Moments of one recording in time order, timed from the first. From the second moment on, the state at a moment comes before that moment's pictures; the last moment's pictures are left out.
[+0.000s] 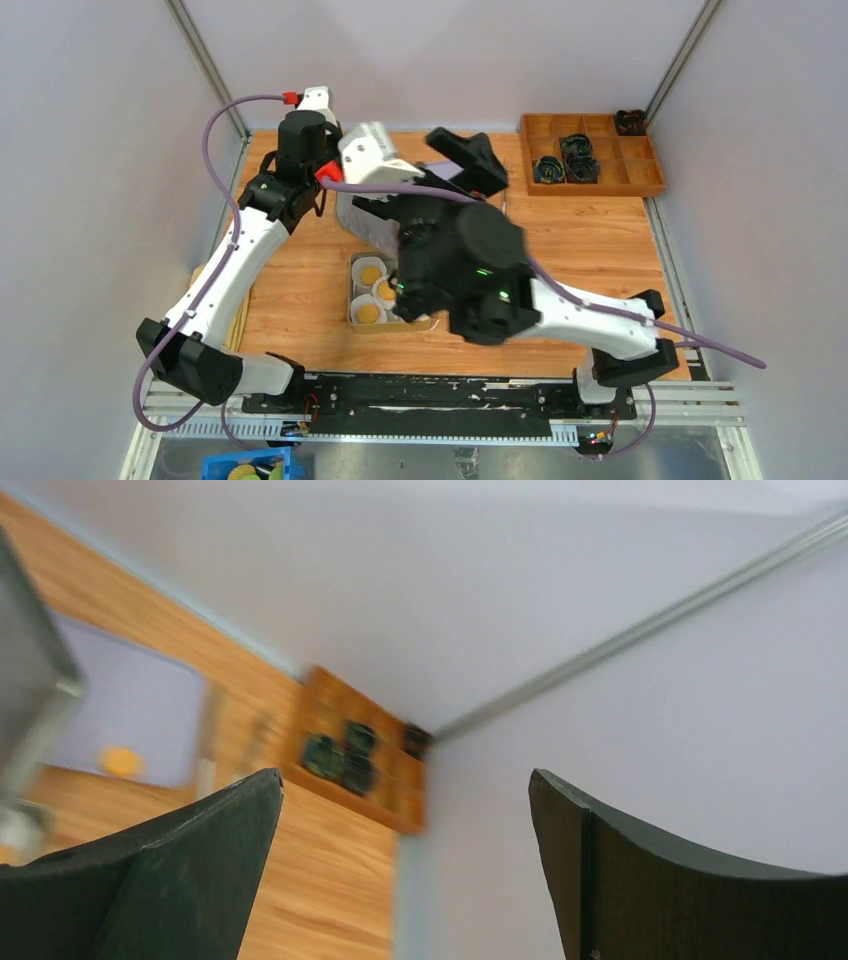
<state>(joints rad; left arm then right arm) -0.38 1.33 1.43 -0.48 -0.23 -0.30 1.63 1.73 2.32 0.08 1.56 -1.35</state>
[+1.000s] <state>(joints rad) -0.38 1.31 1.44 -0.48 -0.23 -0.29 2.09 1.67 2.53 0.12 1.56 -1.40</state>
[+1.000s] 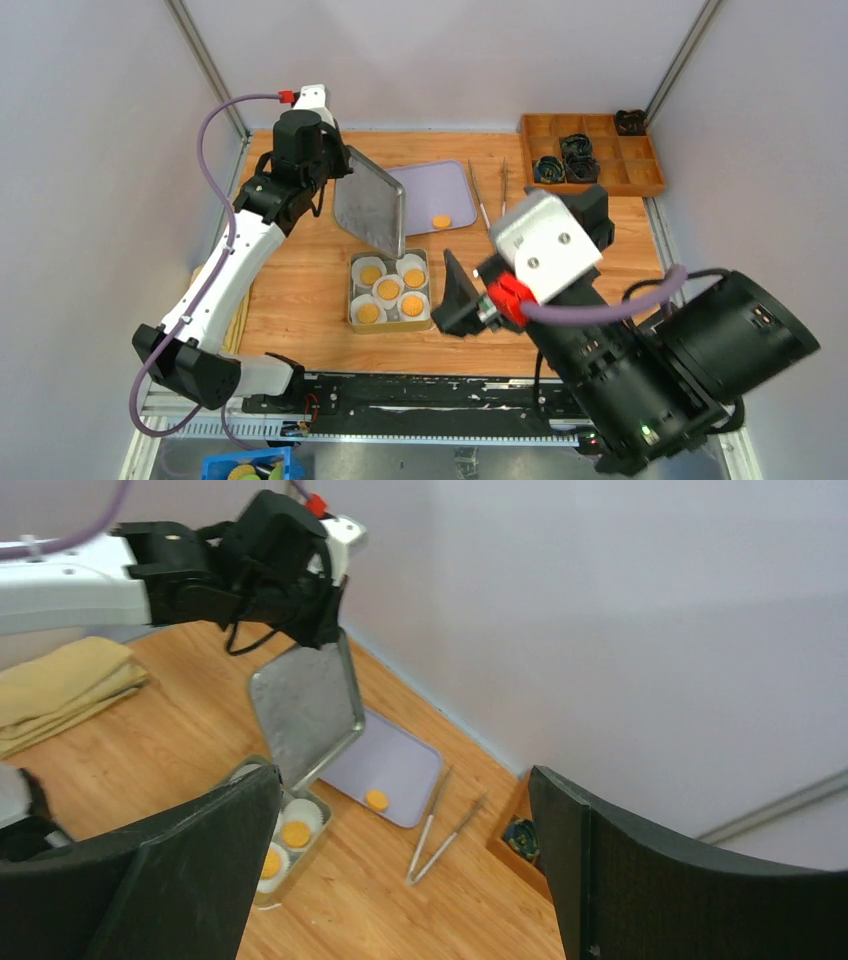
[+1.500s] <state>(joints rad) -0.38 1.25 1.42 -0.46 -0.20 -0.29 2.85 1.37 2.15 0.24 1.56 -0.76</state>
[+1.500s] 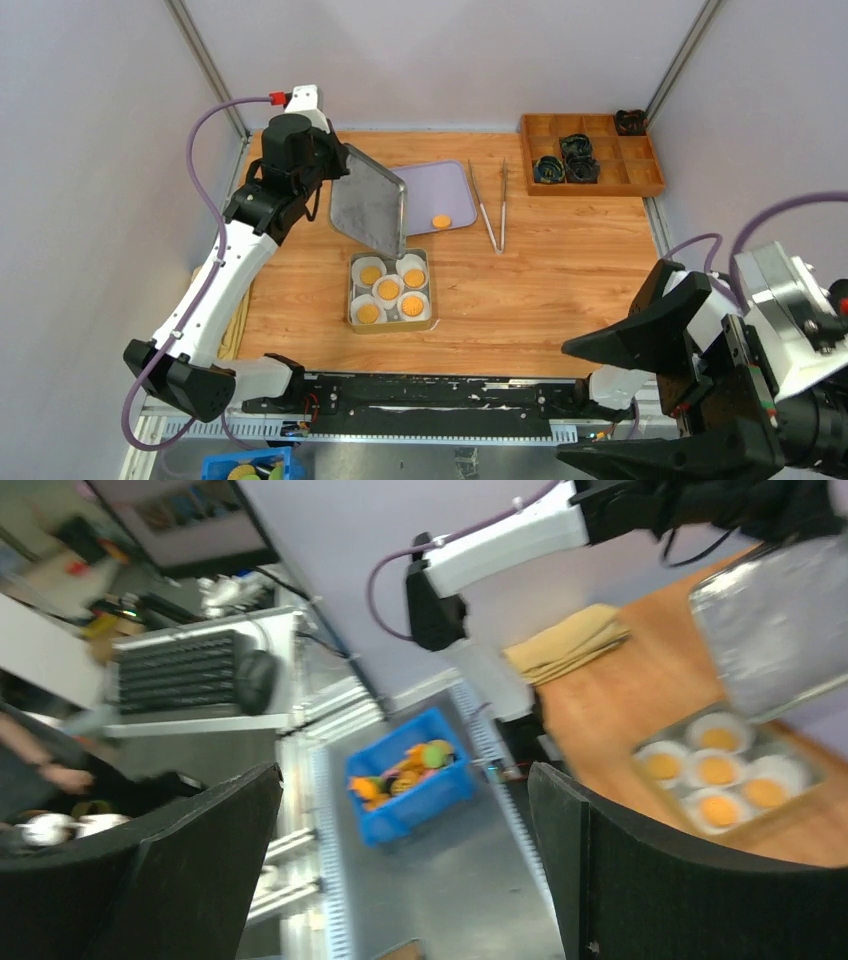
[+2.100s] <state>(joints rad) -0.38 1.23 1.34 -0.40 -0.16 -0.30 2.86 1.79 2.26 0.34 1.54 -0.21</state>
